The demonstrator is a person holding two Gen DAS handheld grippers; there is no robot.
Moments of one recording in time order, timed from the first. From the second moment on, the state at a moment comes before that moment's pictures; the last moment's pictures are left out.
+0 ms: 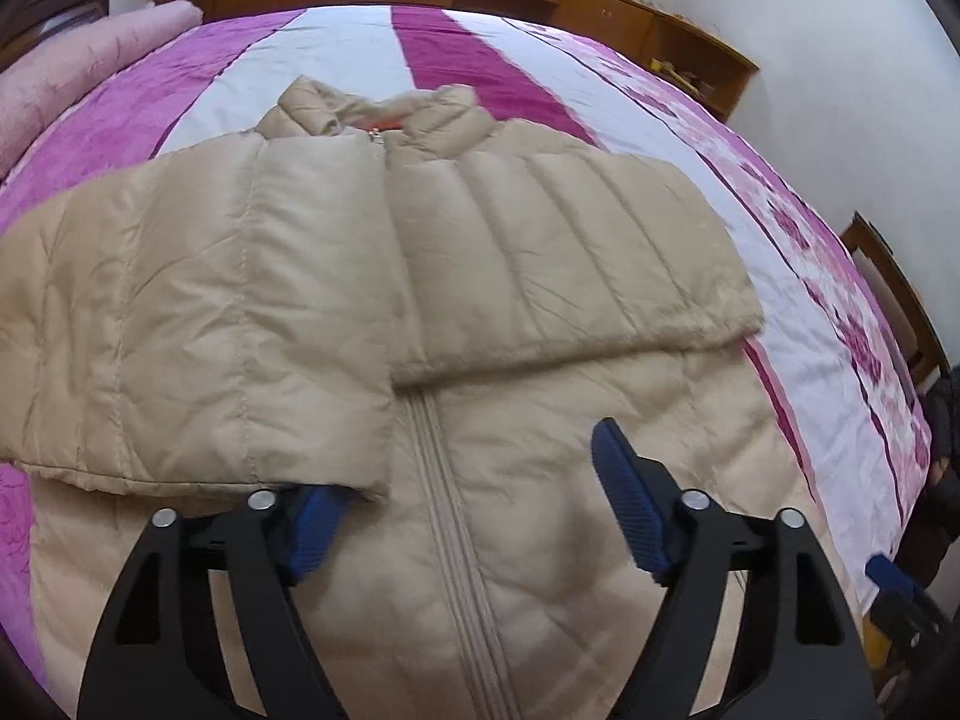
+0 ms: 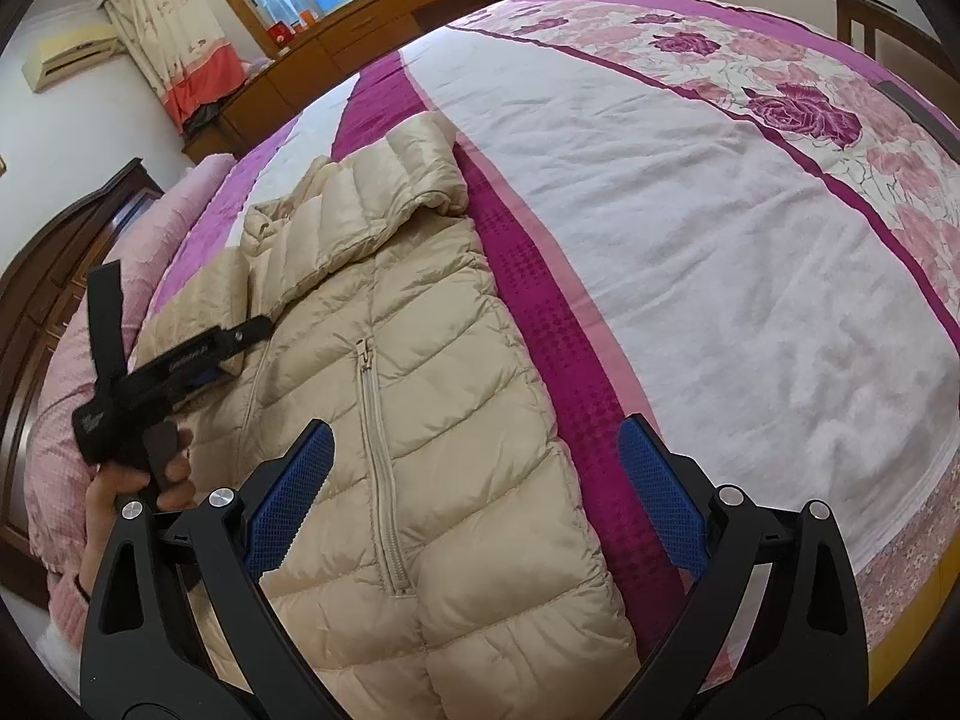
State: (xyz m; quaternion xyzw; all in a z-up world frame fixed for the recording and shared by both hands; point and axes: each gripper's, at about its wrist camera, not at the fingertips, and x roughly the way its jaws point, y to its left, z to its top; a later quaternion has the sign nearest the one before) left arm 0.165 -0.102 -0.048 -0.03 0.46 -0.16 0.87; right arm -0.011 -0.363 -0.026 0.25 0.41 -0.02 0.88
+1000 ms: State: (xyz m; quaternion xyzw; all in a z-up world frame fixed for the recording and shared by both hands) left arm 0.097 0.040 -0.014 -0.04 0.48 -0.04 0.88; right arm 0.007 -0.283 0.001 0.19 0.42 0.05 0.89
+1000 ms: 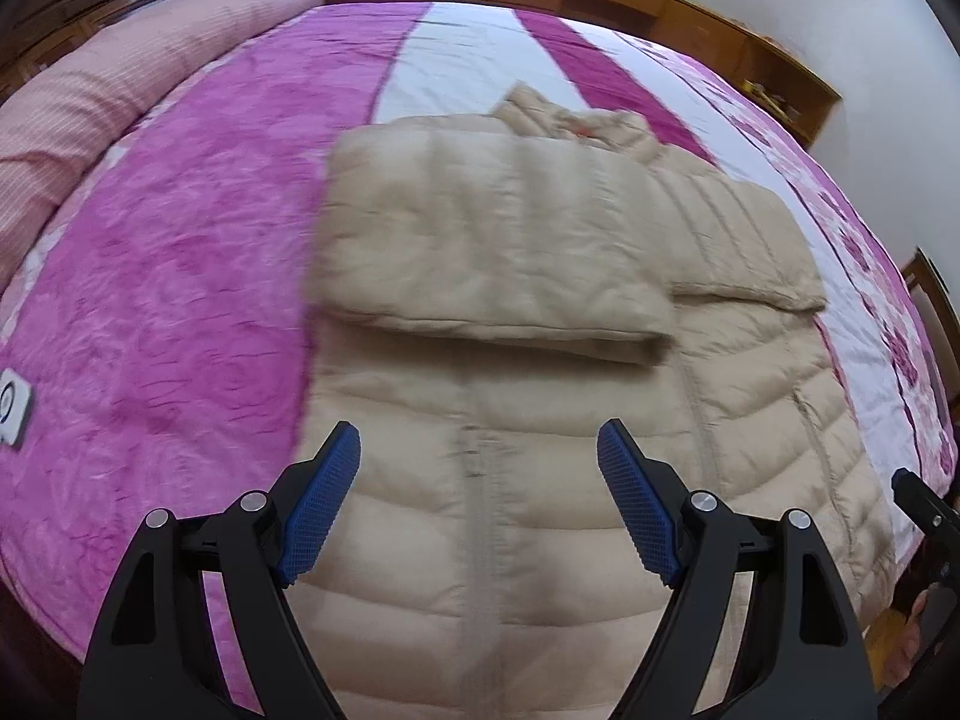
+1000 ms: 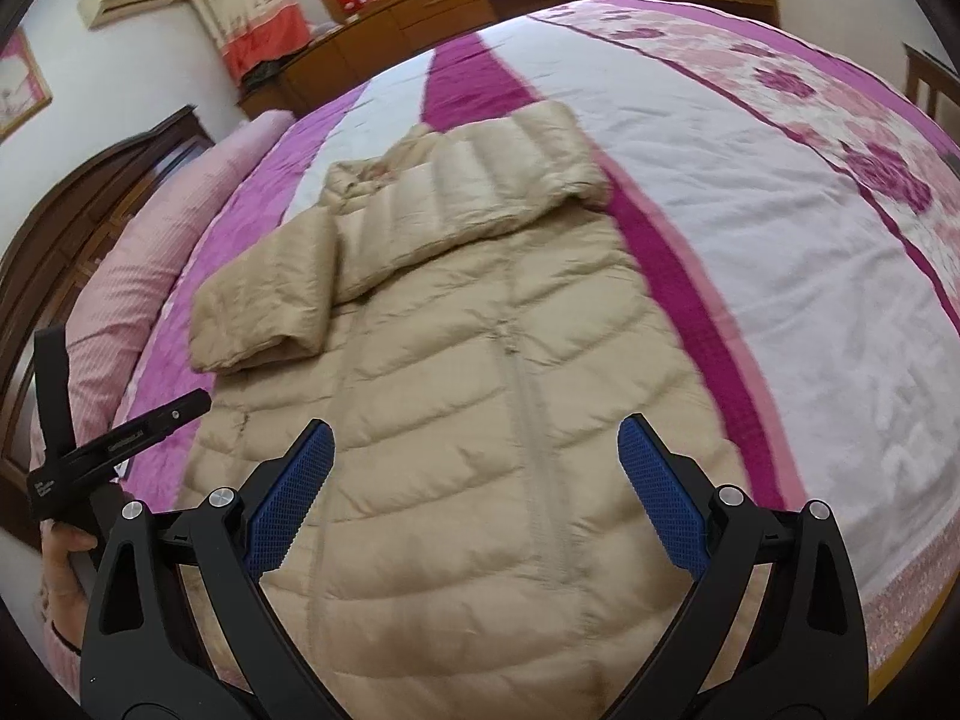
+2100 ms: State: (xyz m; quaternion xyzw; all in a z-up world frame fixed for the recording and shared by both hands) left arm 0.070 0.173 -0.040 -0.10 0.48 0.06 0.87; right arm 0.158 0.026 -0.014 -0.01 0.48 0.21 0.85
